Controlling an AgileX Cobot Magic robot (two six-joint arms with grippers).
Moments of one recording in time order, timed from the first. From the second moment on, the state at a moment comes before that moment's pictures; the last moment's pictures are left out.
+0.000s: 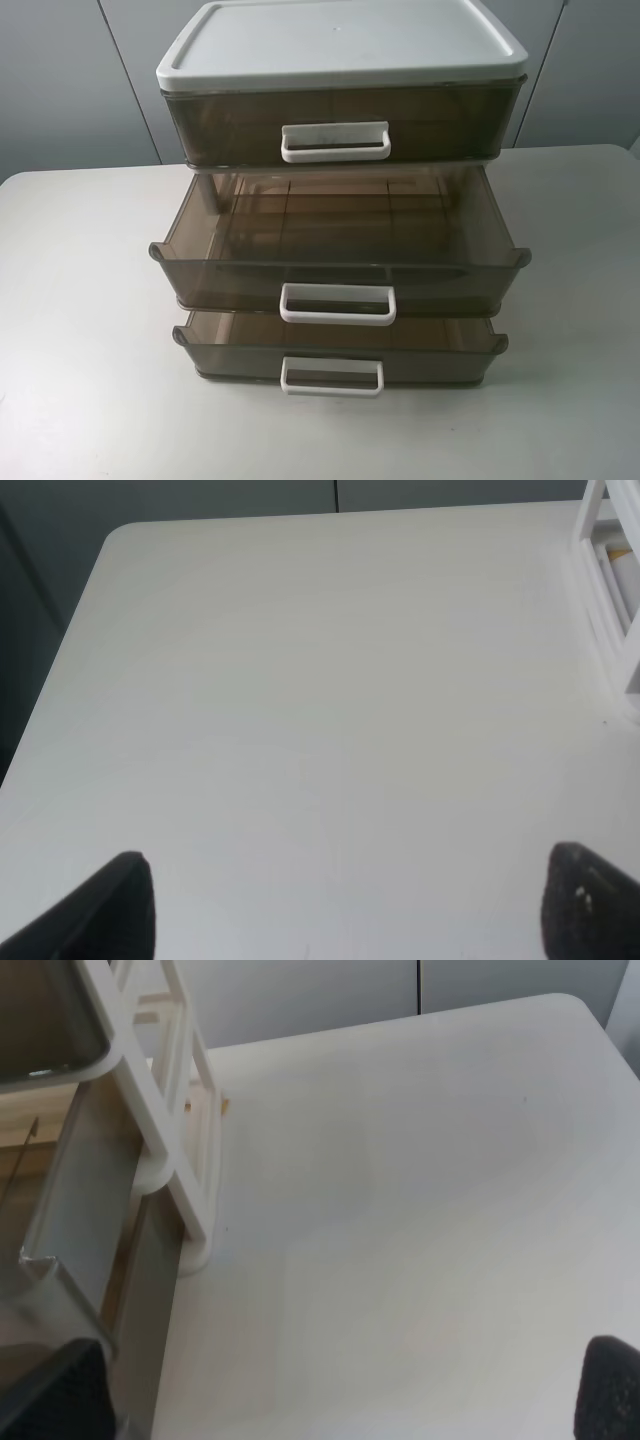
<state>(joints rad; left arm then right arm) -0.02 0.00 -0.51 0.09 1.09 -0.05 -0.01 0.00 -0.51 -0.01 1.09 0.14</state>
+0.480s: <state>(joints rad) -0.02 0.00 -0.51 0.09 1.09 -0.05 -0.01 0.32 -0.71 0.09 0.93 -0.09</state>
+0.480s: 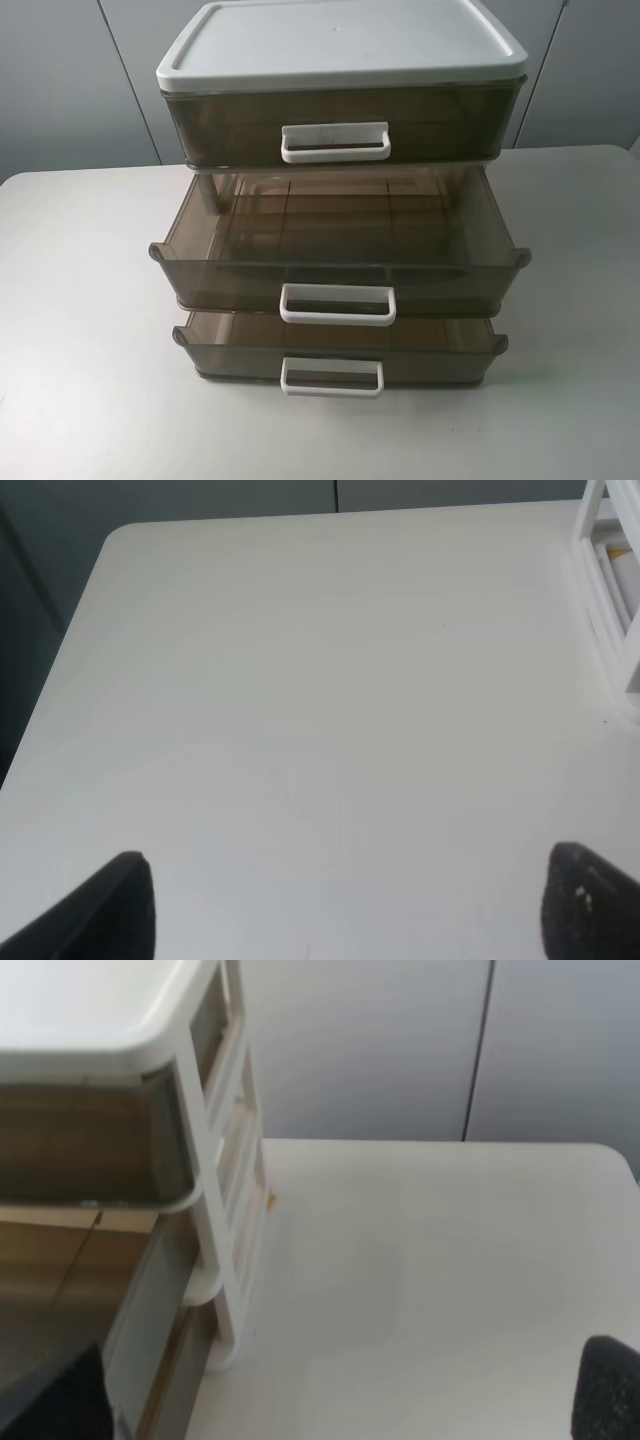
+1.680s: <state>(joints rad) -0.02 0.00 -0.51 0.09 1.09 -0.05 0.97 1.25 -1.06 0.04 0.96 -0.36</state>
